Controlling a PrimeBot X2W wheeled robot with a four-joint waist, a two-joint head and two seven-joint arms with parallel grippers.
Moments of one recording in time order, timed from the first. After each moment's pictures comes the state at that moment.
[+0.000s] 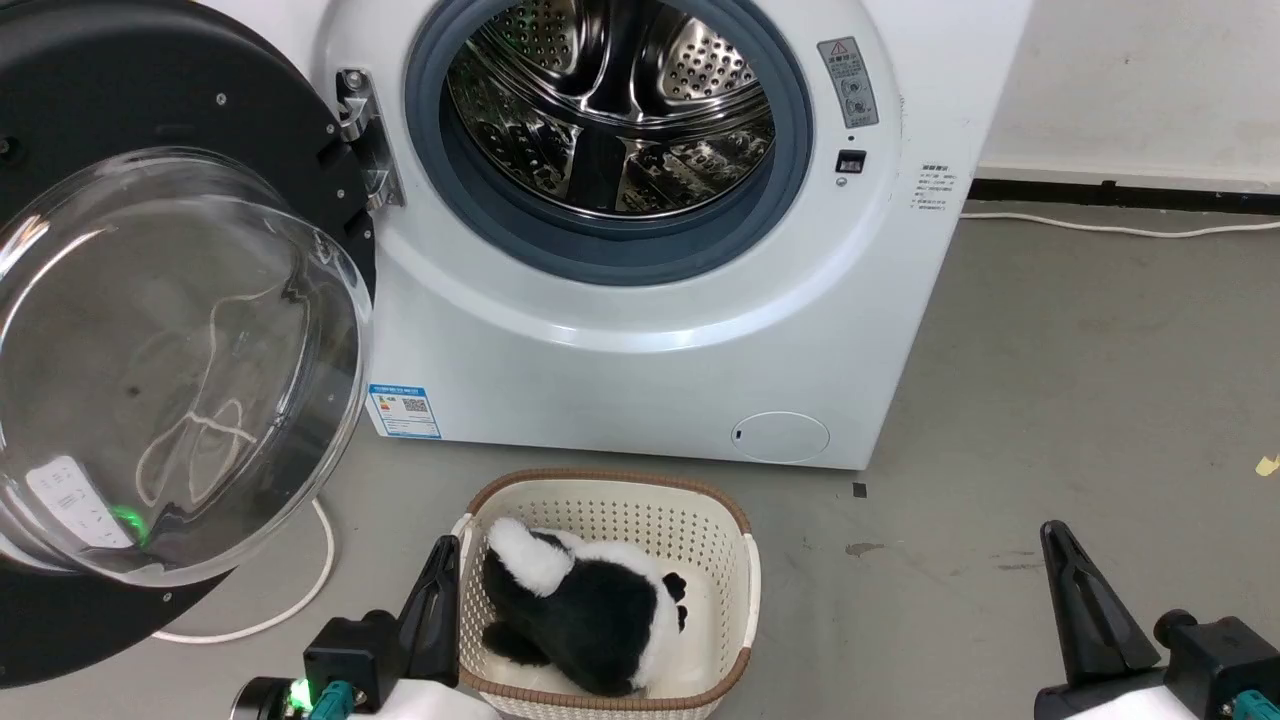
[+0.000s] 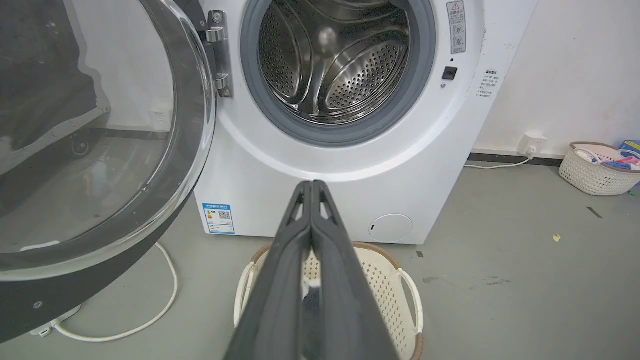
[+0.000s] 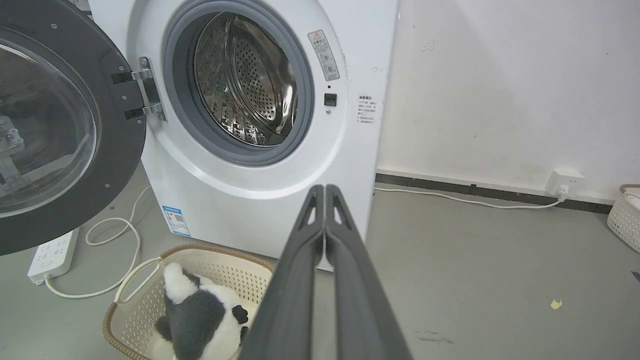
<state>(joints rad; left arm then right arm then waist) 0.02 0.05 -0.11 0.13 -0.13 0.01 -0.20 0.09 -0.05 -0.08 -0.01 0.05 0.13 -0.20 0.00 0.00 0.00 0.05</state>
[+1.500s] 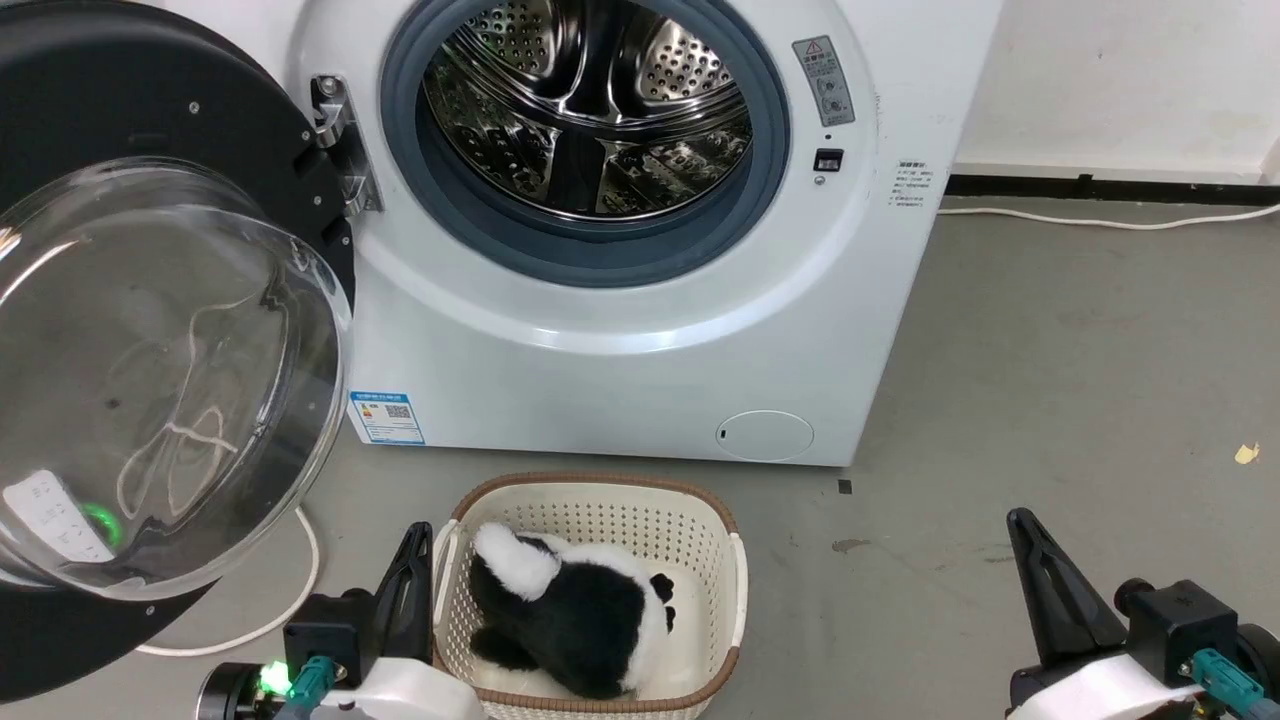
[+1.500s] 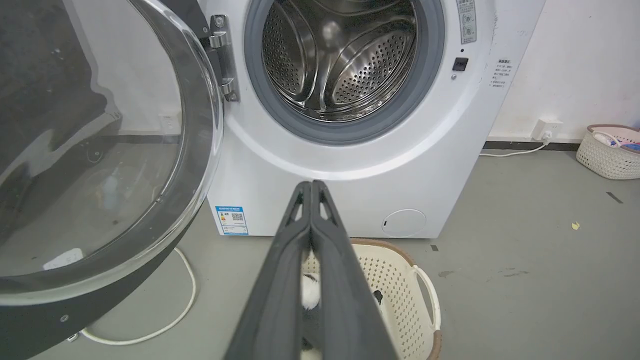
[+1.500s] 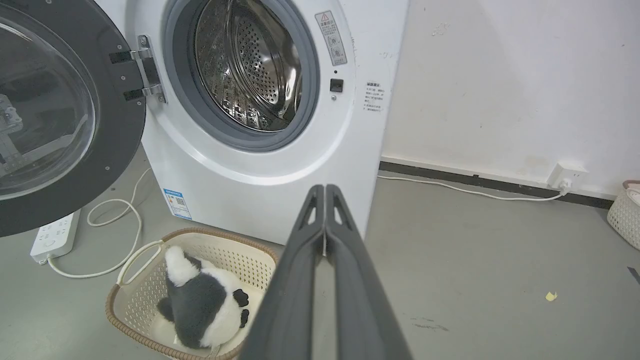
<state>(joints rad) 0.02 0.05 -0.06 0.07 -0.07 0.01 -0.11 0.05 -0.05 -0.04 -0.01 0.03 0.13 -0.11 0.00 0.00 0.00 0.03</state>
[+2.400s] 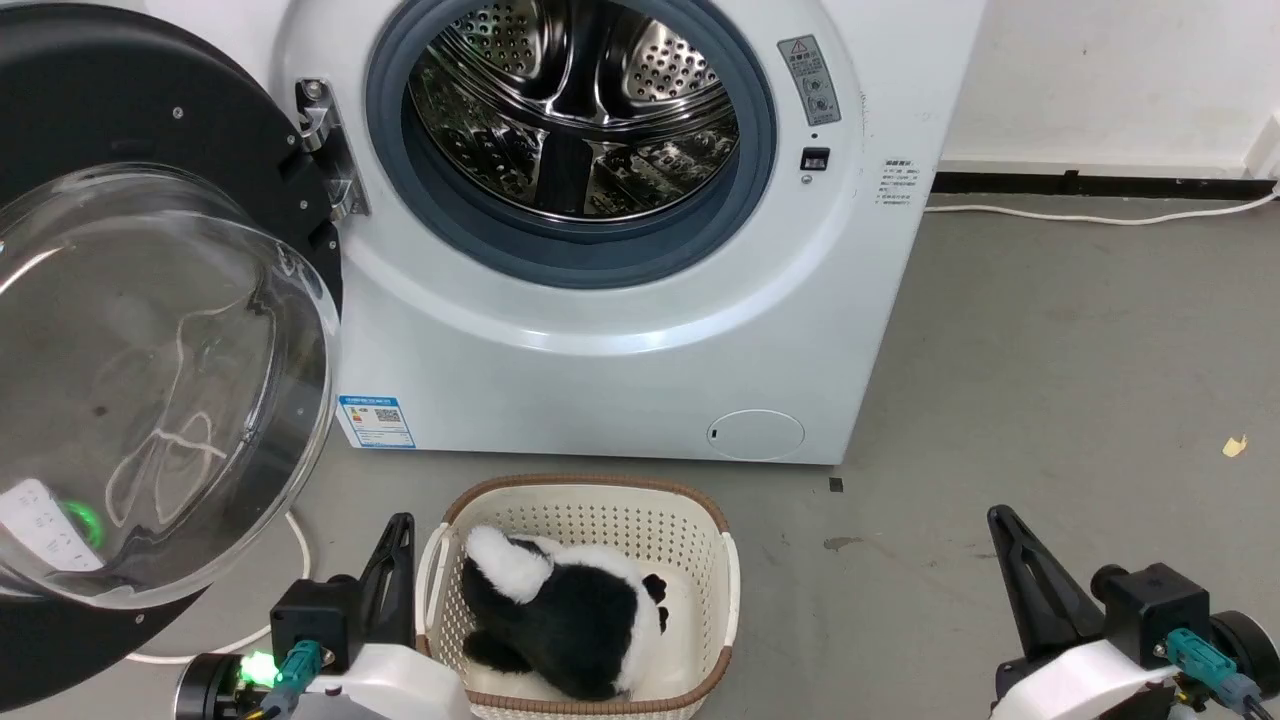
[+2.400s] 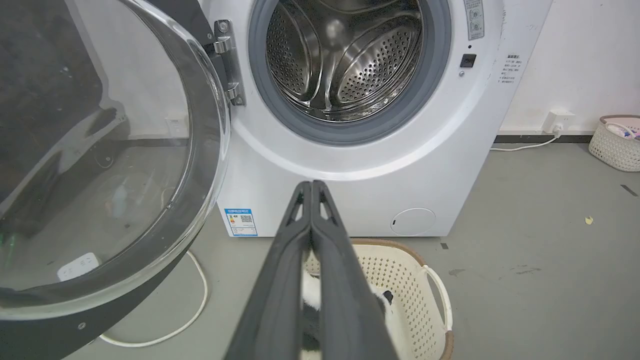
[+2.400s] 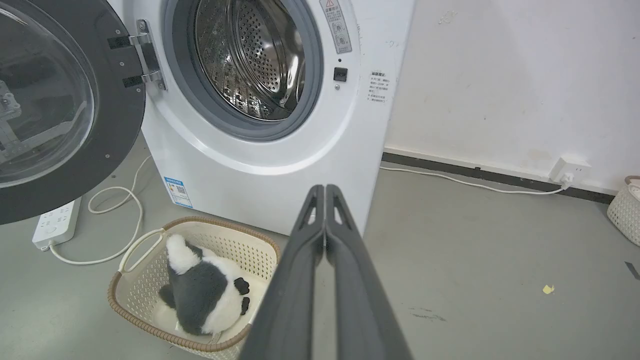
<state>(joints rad) 0.02 0.05 -0.03 0.04 -0.04 0.01 -0.05 0.03 -0.05 -0.02 0.00 0.02 0.13 -0.05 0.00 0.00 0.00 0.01</state>
